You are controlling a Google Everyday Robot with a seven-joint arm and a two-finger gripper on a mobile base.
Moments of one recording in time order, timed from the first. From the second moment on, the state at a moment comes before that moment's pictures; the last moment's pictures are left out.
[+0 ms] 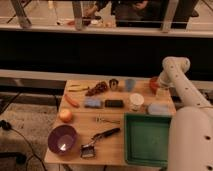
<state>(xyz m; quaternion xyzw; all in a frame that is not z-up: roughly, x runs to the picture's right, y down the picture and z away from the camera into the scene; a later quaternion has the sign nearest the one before) 0.369 0.010 0.935 -0.26 0.02 0.14 0.95</state>
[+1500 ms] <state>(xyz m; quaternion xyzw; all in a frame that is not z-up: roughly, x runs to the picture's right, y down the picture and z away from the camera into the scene) 0.372 0.019 0.957 -0.29 0.02 0.16 0.94</state>
